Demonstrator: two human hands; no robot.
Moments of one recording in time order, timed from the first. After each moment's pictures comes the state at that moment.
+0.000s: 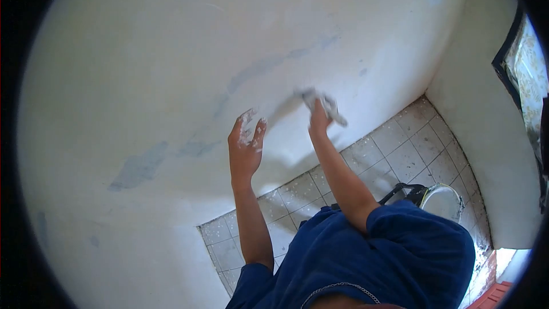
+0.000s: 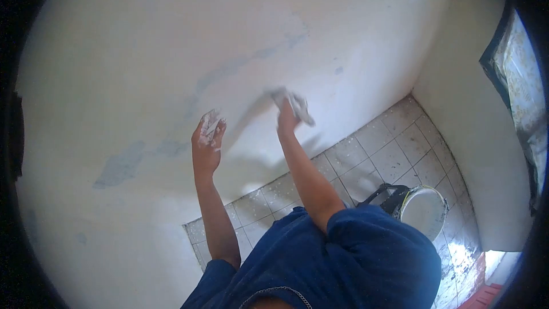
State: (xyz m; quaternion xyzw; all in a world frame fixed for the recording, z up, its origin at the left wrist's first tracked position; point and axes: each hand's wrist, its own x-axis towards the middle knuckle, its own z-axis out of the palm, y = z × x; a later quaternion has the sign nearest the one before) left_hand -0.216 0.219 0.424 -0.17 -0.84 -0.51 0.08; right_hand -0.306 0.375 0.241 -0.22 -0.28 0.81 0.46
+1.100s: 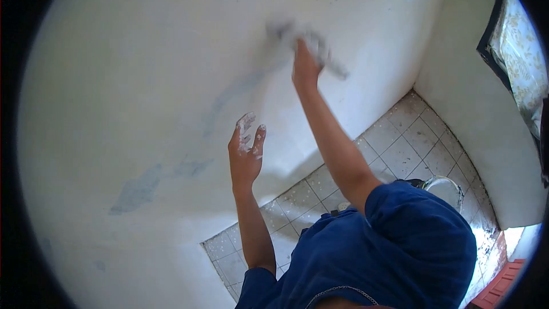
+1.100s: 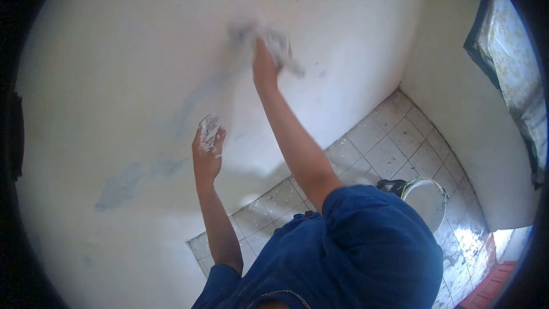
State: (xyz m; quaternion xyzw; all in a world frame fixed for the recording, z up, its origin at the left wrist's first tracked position) left_hand -0.200 0.216 0.410 -0.21 -0.82 -0.54 0.08; right_hand -0.315 0.411 0.407 -0.11 -0.40 0.69 0.60
